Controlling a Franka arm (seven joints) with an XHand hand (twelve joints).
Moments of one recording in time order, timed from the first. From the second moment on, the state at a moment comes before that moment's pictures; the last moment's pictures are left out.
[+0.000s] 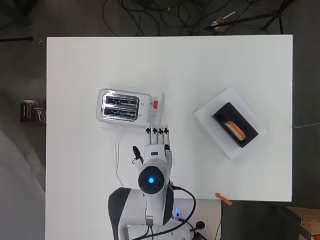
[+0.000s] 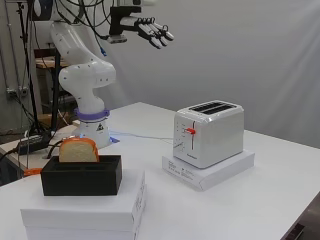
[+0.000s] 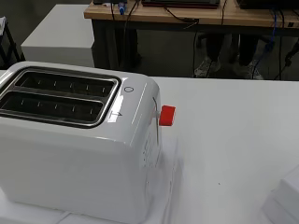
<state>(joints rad) 0.00 -0.80 0.00 -2.34 -0.03 1.54 -0.90</state>
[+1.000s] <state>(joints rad) -0.11 -0.75 -0.36 -2.24 -0.28 1.61 -0.86</state>
